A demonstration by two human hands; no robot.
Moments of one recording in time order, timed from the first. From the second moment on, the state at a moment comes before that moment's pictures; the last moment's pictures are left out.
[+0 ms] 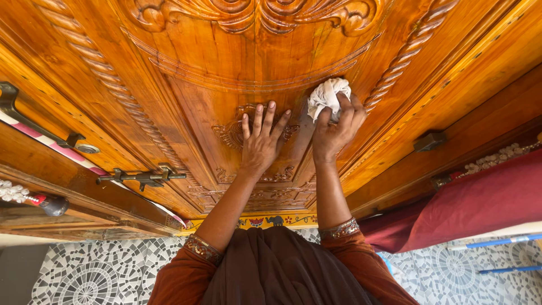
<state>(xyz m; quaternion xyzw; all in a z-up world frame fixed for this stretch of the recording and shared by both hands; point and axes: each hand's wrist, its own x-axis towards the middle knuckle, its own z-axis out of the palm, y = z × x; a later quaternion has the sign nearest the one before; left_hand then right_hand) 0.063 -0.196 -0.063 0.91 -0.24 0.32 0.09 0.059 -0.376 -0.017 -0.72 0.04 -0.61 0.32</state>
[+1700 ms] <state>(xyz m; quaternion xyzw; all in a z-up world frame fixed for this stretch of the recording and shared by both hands) 0.097 -0.153 -0.075 0.76 -0.29 0.56 0.16 0.076 -0.301 0.042 -0.70 -0.06 -0.69 0.18</state>
